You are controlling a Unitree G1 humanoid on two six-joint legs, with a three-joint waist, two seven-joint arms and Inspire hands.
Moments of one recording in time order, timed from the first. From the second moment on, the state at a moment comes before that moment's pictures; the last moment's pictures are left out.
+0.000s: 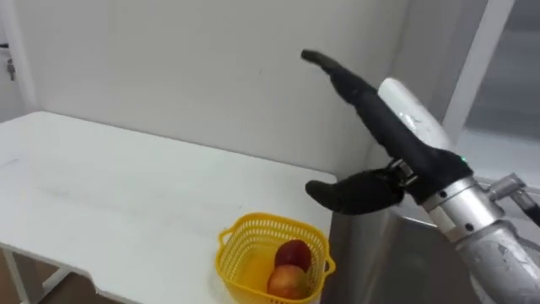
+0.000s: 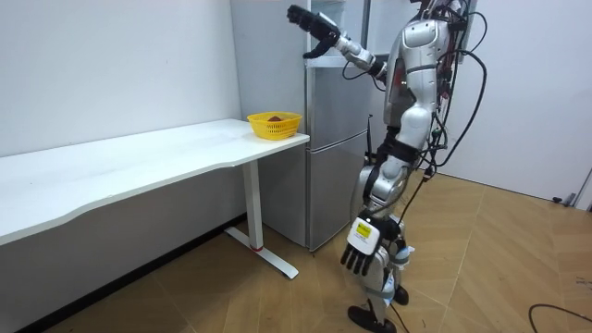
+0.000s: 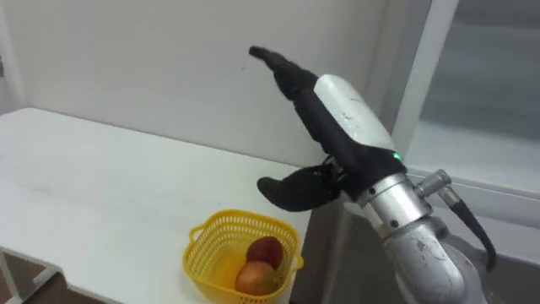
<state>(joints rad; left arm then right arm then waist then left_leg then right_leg) 0.26 0.29 0.07 1.06 0.36 0.06 -0.09 -0.39 -0.56 0.15 -0.34 -0.23 -0.09 -0.02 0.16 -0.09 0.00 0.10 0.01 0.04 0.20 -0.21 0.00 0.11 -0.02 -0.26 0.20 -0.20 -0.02</state>
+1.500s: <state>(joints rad) 0.29 0.20 0.01 1.12 0.28 0.04 0.04 0.31 -0.26 -0.14 -0.23 0.28 -0.15 -0.29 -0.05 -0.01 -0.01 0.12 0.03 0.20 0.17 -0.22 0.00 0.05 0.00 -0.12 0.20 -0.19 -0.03</state>
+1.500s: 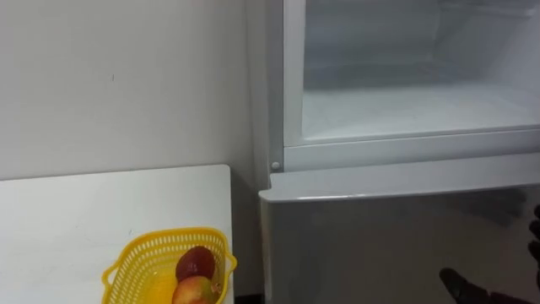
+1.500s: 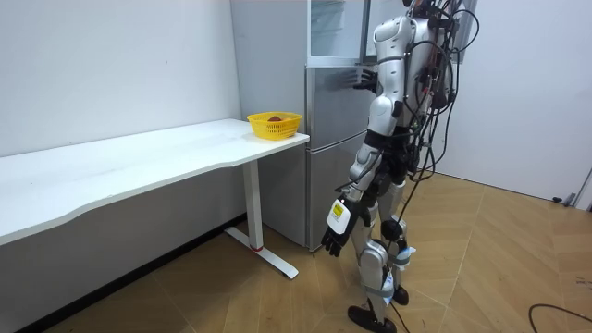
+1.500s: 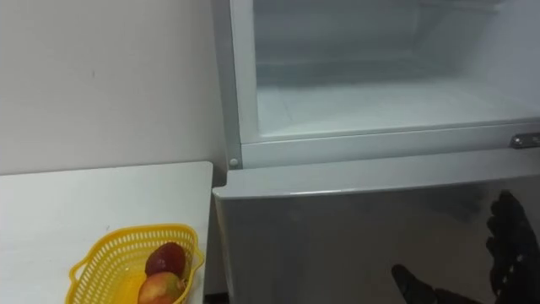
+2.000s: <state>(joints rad) 0.31 0.21 0.01 1.11 0.27 0.04 0.08 0.32 -0.22 -0.15 -0.08 0.61 -0.15 -0.43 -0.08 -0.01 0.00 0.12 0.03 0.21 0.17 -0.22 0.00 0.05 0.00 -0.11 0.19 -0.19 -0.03</state>
